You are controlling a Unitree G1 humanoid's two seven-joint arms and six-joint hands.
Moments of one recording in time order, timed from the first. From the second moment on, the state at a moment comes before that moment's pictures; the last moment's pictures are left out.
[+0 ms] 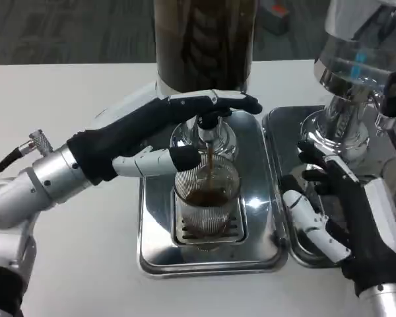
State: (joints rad) left arm -0.53 0.41 -0.06 0.72 -0.19 -0.92 -0.90; right arm 0.29 -0.10 0.14 -0.23 -0.50 -0.11 -0.16
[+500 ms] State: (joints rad) left arm -0.53 0.41 -0.06 0.72 -0.19 -0.92 -0.89; right arm 0.20 -0.15 0.17 -0.21 -0.48 -0.04 -0.02
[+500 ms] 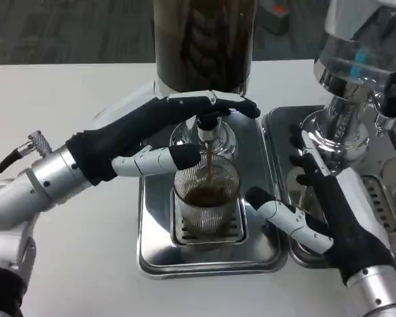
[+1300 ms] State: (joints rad) left arm -0.52 0.42 -0.06 0.72 -0.19 -0.92 -0.88; right arm 0.12 -0.19 0.21 -0.19 -0.54 0.05 0.03
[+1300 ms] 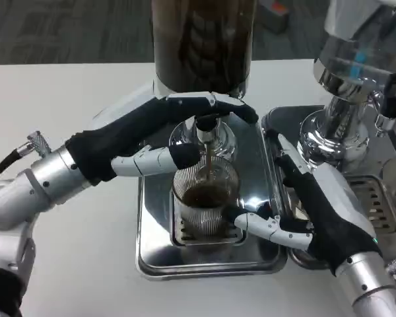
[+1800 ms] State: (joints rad) left arm -0.52 0.40 -0.04 0.74 -0.24 -0.88 -0.87; right arm 0.12 -0.18 0.21 -0.16 -0.54 0.05 0.03
